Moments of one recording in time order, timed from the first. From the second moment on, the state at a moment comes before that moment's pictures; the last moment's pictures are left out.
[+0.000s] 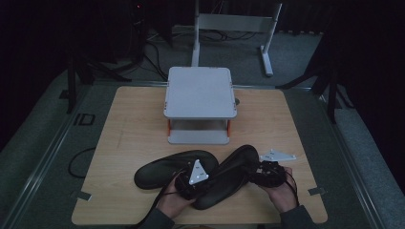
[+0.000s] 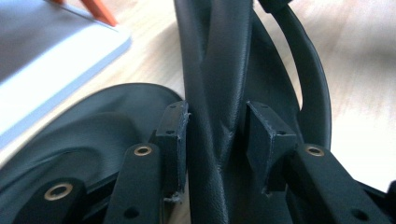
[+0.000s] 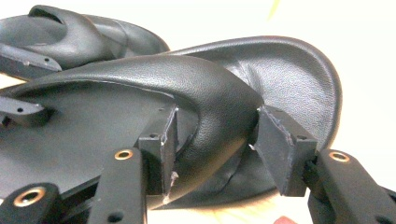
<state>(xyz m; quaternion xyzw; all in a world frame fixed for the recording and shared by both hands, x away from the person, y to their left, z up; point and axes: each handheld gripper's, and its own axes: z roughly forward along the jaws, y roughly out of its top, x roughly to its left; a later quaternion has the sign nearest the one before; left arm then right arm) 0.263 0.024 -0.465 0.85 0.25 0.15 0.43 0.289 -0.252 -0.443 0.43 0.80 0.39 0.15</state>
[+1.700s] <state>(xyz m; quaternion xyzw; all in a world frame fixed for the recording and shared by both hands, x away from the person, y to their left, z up) 0.282 0.070 -0.471 0.85 0.30 0.18 0.40 0.296 -0.255 -0.454 0.44 0.79 0.40 0.14</state>
